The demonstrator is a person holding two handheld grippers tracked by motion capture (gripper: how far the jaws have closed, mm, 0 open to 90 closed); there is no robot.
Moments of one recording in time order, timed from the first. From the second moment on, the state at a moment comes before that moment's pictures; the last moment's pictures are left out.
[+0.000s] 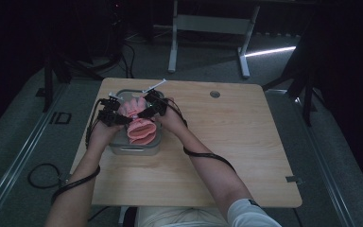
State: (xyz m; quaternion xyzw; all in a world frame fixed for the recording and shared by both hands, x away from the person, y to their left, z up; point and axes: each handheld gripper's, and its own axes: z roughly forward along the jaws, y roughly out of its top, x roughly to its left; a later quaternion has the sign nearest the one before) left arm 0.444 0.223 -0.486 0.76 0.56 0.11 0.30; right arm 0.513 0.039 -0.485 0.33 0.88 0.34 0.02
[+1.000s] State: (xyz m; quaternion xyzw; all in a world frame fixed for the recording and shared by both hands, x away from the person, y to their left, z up) left arm 0.394 0.187 -0.435 0.77 0.48 0.17 0.38; right arm 0.472 -0.024 -0.438 0.26 0.87 0.41 0.02
